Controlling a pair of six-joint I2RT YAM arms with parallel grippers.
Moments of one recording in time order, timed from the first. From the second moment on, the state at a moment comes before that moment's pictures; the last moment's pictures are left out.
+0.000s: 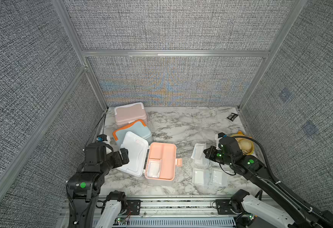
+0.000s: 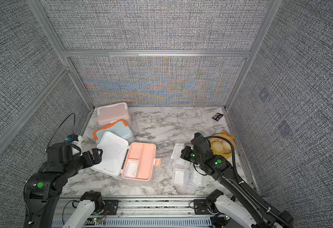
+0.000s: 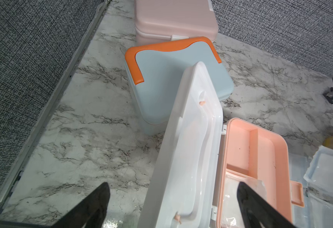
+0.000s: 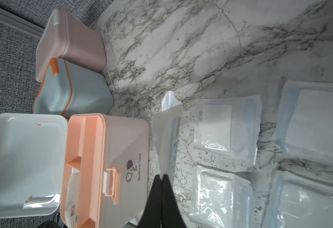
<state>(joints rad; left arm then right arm) -0.08 0.66 1.11 -1.20 0.03 -0.31 0.56 0.90 0.77 -0.62 -0.07 0.84</state>
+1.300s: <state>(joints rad) -0.08 0.62 1.11 -1.19 0.06 -0.30 0.55 1.57 0.80 -0.27 -0.27 0.84</state>
